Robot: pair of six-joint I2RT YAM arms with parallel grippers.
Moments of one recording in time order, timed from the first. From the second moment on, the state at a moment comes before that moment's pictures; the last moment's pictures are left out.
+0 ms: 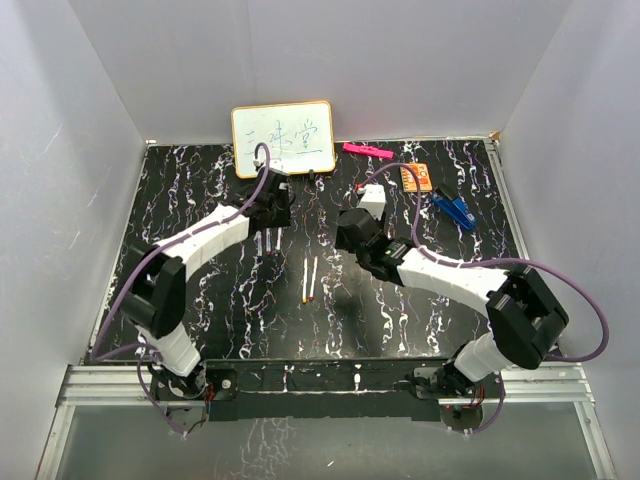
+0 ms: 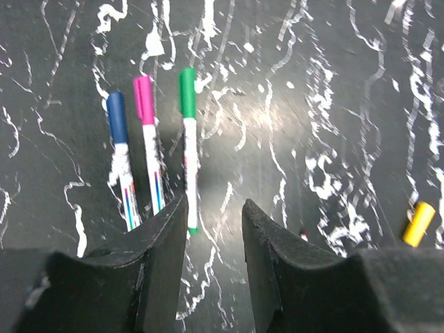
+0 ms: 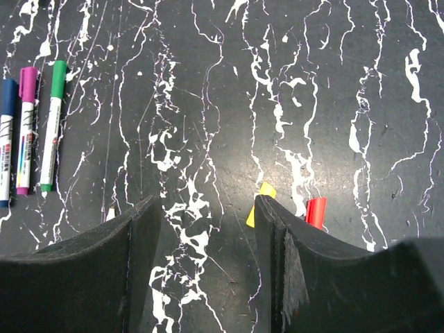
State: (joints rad) left arm -0.52 1.74 1.26 -0.40 -0.28 -0.43; right arm 0.78 1.48 0.94 -0.10 0.57 0.55
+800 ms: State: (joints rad) left arm -0.80 1.75 1.16 -0.60 -0.22 -0.45; right arm 0.78 1.44 0.87 -0.08 0.57 0.54
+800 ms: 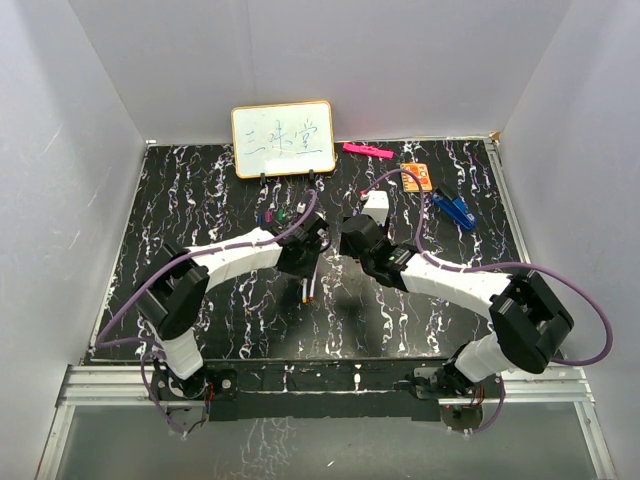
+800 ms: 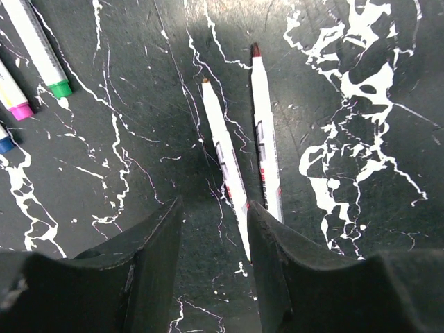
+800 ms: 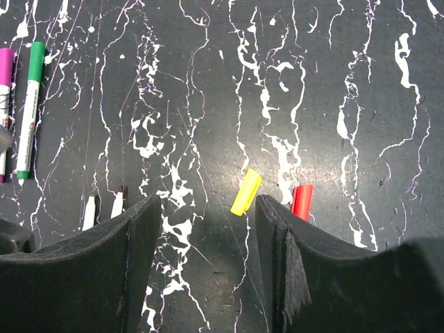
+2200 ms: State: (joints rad) left arm -0.78 1.91 1.28 -0.72 -0.12 -0.40; right arm 0.78 1.42 0.85 -0.09 0.60 0.53
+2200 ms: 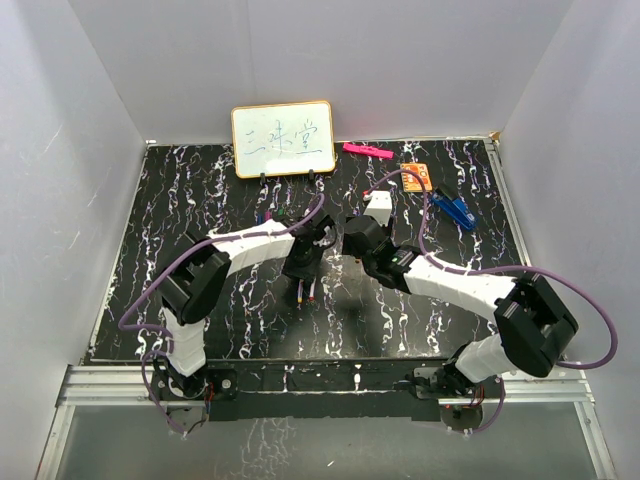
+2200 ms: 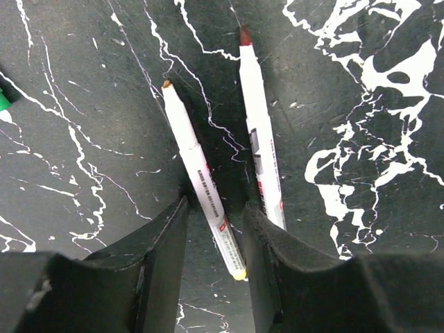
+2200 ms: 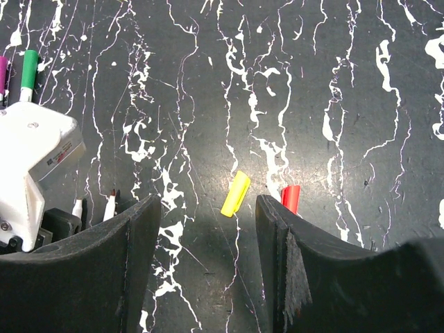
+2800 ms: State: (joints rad) left arm -0.71 1.90 1.26 -0.73 0.00 -0.35; right arm 0.78 1.44 0.85 -0.09 0.60 0.53
